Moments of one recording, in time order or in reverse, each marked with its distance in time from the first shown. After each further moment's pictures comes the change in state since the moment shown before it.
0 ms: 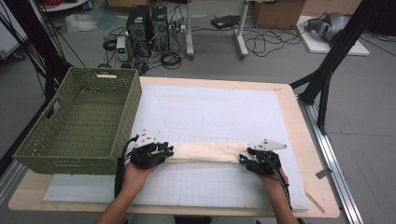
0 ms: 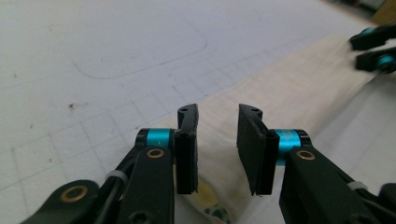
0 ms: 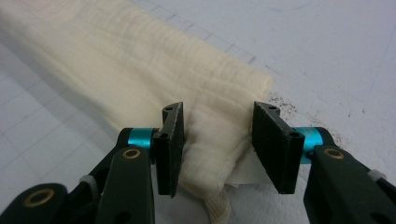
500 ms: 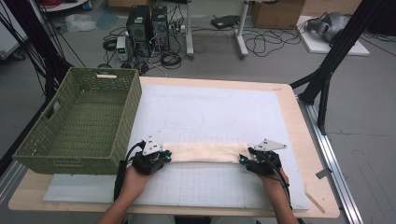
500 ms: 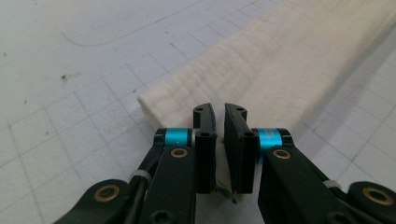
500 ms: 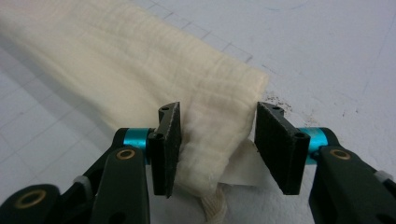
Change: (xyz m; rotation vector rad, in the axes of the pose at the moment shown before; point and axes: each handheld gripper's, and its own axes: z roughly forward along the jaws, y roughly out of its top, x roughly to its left) left arm -0.006 -0.016 0.009 0.143 0.091 0.153; right arm -0.001 0.000 -0.001 0.007 -0.011 -0.014
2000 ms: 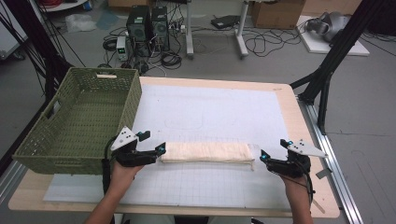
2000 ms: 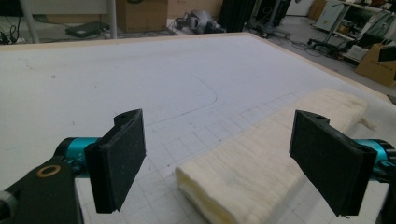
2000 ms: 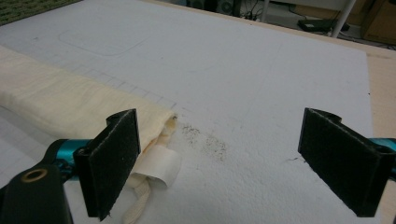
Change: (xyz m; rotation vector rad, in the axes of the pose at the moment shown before) left arm 0.031 0.011 -0.040 -0.335 -0.043 -0.154; right arm -0.032 -0.010 -0.066 -0.239 -0.119 0.129
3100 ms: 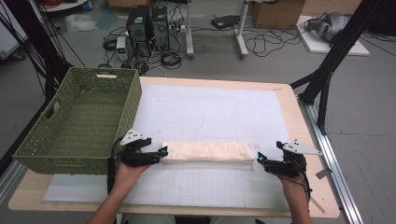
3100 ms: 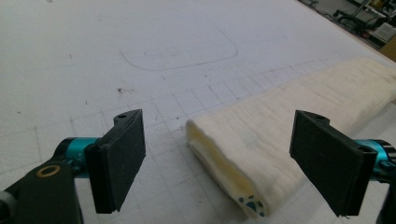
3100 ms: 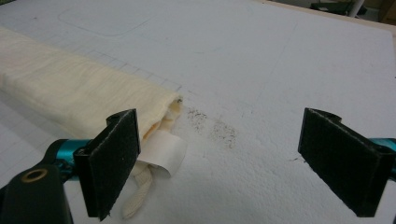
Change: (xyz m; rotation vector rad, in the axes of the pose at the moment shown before) left arm 0.002 -0.015 0.018 0.180 0.062 -0.112; right arm 0.000 -0.006 0.012 0.057 0.033 -0.003
